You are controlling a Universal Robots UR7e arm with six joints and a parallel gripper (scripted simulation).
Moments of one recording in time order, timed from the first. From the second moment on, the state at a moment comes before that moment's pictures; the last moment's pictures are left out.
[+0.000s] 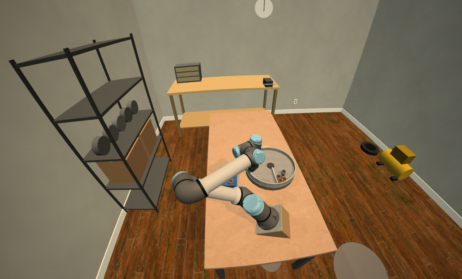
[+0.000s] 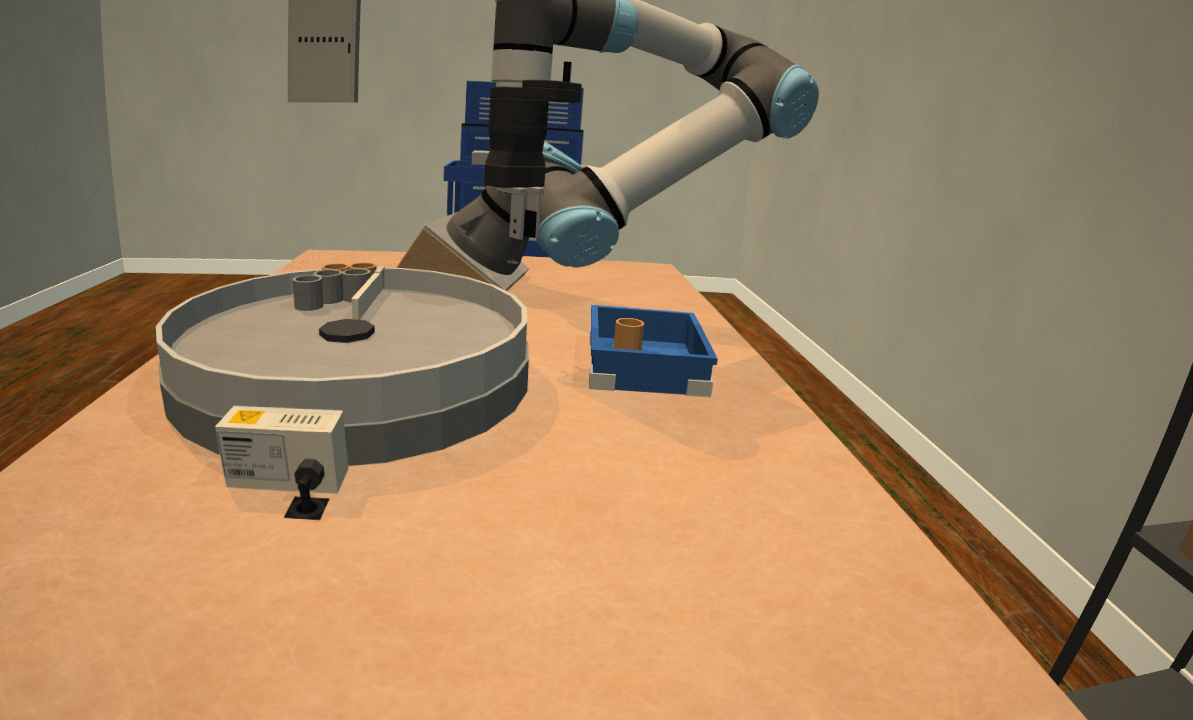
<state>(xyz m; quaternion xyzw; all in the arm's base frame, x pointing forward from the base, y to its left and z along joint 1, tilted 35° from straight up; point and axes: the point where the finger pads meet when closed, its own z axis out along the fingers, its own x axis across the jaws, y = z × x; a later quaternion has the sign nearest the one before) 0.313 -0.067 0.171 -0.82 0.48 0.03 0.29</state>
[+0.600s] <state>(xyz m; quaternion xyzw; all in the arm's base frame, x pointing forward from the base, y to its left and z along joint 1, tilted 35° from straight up) 0.295 -0.119 0.131 -0.81 0.50 0.04 0.29</state>
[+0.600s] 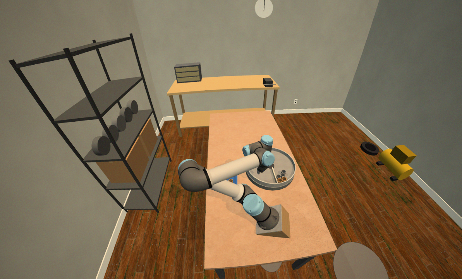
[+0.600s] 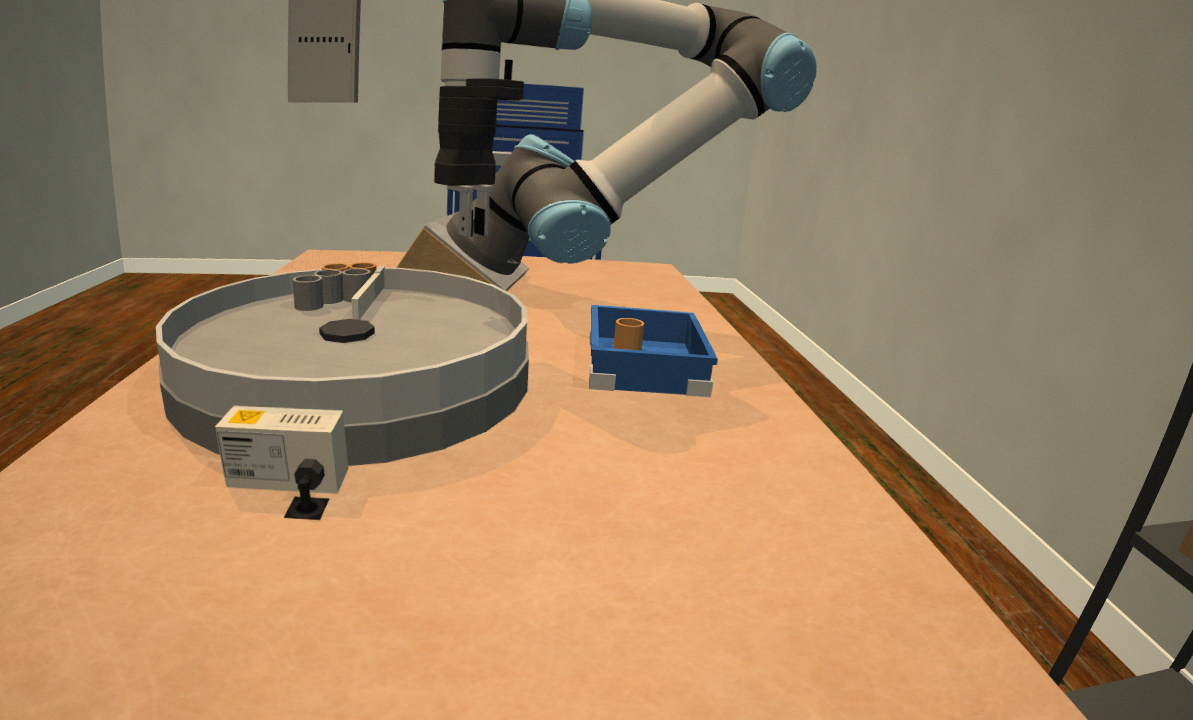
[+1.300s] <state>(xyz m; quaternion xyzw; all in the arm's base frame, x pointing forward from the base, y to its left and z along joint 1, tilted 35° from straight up) 0.274 -0.181 0.083 -0.80 0.52 0.05 0.30</state>
